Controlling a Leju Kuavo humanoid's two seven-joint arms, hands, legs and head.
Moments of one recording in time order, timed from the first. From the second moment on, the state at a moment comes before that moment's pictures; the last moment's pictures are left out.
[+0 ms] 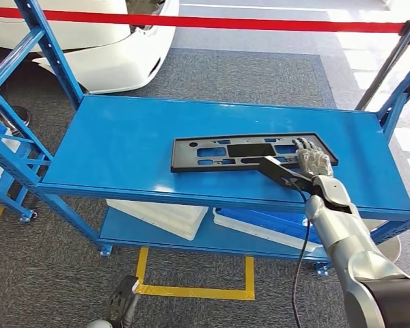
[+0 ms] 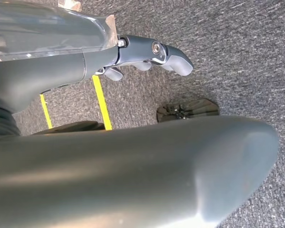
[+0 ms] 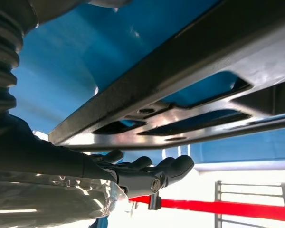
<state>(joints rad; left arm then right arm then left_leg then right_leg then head) -0.17 -0.23 0.60 -0.21 -0.69 -0.02 0.15 -0.80 -0.05 0.20 -0.35 1.23 -0.30 -0.02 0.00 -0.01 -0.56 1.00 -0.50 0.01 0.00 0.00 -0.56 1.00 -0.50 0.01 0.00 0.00</state>
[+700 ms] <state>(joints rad) -0.17 -0.23 0.61 -0.20 -0.71 -0.03 0.14 -0.80 -0.08 0.22 -0.35 1.29 -0.38 0.03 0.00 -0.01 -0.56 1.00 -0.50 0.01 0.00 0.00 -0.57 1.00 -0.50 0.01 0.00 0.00</state>
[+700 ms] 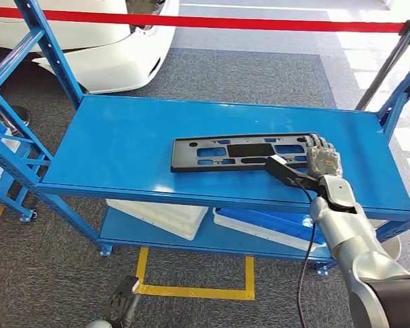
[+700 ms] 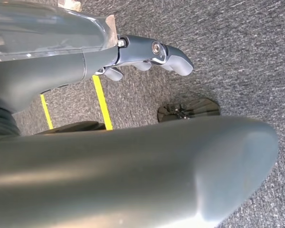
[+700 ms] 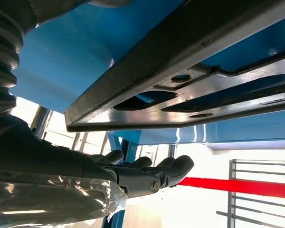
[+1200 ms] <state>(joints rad) -0.18 -0.24 0.61 -0.20 -0.72 -0.04 0.14 -0.83 -0.09 0.22 -0.33 1.28 -0.30 0.01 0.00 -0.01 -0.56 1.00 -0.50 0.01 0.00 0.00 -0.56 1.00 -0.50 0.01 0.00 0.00</state>
